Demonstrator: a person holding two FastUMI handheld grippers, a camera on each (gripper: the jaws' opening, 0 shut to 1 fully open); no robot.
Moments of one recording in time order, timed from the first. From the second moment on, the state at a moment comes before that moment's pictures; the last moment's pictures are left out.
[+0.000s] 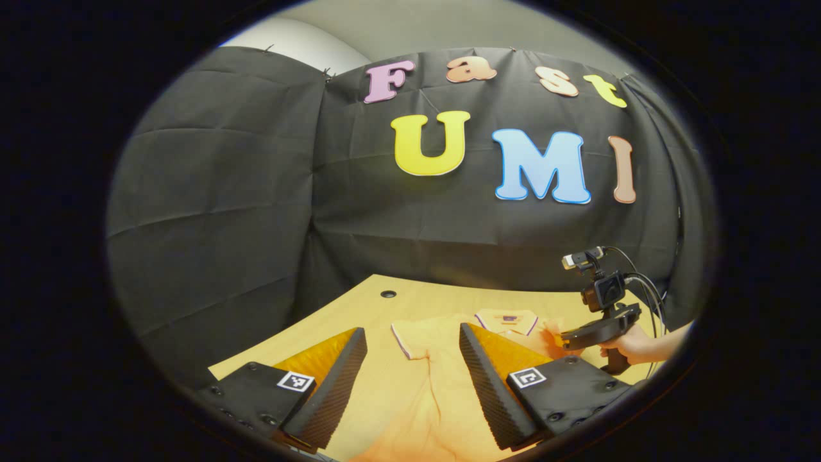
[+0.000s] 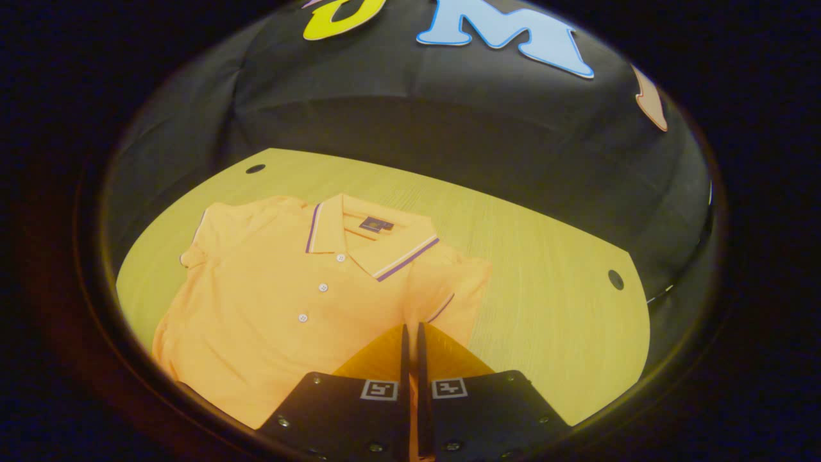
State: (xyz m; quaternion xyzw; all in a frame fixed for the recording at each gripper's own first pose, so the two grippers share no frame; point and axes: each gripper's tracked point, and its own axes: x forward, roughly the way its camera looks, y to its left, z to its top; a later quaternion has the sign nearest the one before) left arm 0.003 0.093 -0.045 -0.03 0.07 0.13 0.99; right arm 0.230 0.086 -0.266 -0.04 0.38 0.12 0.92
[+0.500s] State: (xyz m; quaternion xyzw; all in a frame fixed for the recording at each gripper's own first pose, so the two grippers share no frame) left arm 0.016 0.104 -0.050 -0.03 0.07 0.12 0.99; right arm 0.223 0.096 -0.259 -0.02 0.39 0.13 0.91
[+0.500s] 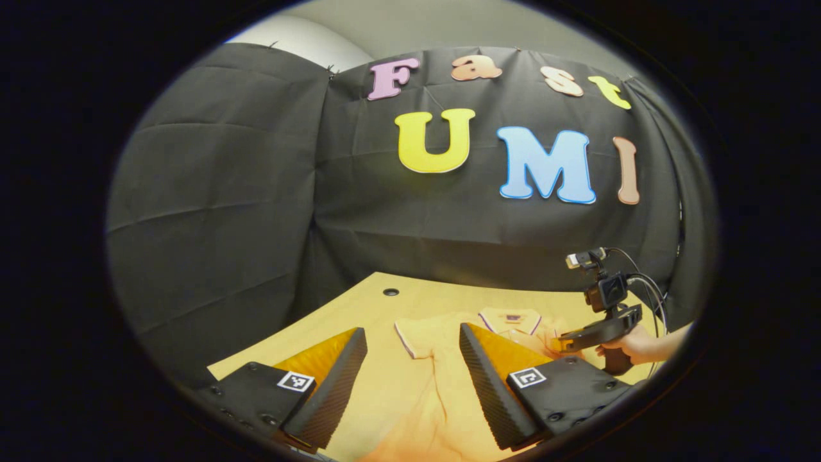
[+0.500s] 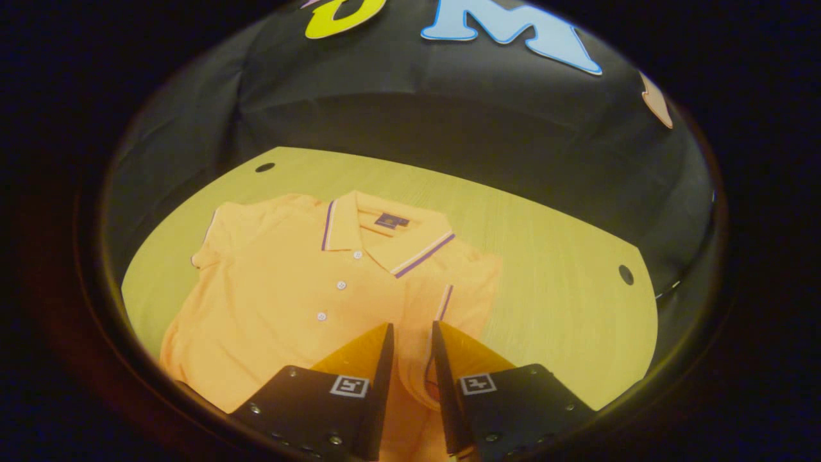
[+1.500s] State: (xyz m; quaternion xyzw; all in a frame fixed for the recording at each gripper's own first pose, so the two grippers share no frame) left arm 0.180 0.141 -0.153 -0.05 0.14 0.06 0.99; right arm 0.113 0.082 -0.115 0.01 0.27 0.06 0.96
